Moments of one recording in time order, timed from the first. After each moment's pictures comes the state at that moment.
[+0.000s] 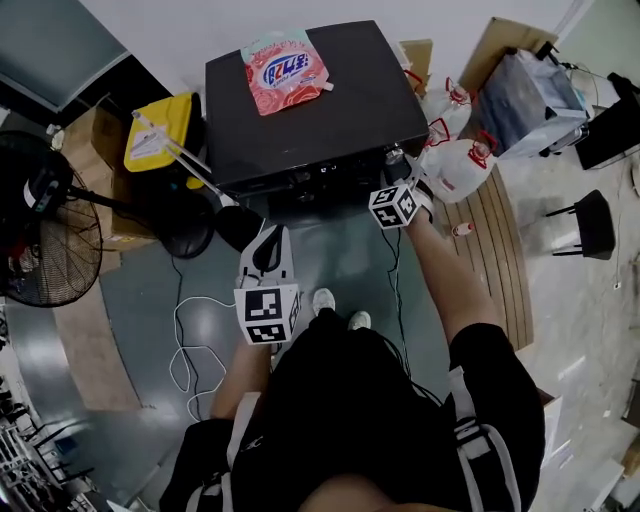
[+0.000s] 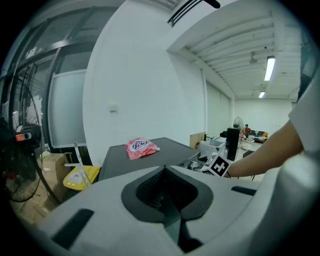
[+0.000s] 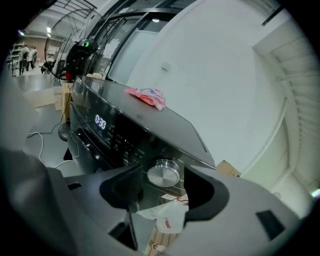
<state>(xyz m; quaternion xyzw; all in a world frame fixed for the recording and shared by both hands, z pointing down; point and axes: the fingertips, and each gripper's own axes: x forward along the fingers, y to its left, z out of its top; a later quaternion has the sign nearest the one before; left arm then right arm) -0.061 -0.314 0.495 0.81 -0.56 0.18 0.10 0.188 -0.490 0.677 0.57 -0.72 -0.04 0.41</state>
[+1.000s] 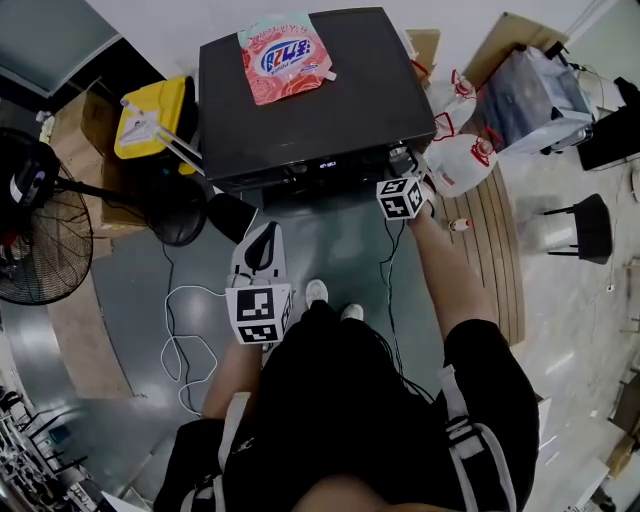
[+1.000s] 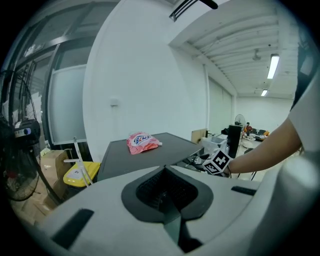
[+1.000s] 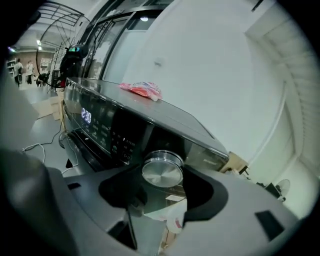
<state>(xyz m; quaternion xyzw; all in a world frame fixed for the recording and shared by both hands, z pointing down) -0.073 -0.334 0.521 0.80 -0.56 0.20 0.12 0.200 -0.518 0.710 0.57 -0.73 0.01 0.38</state>
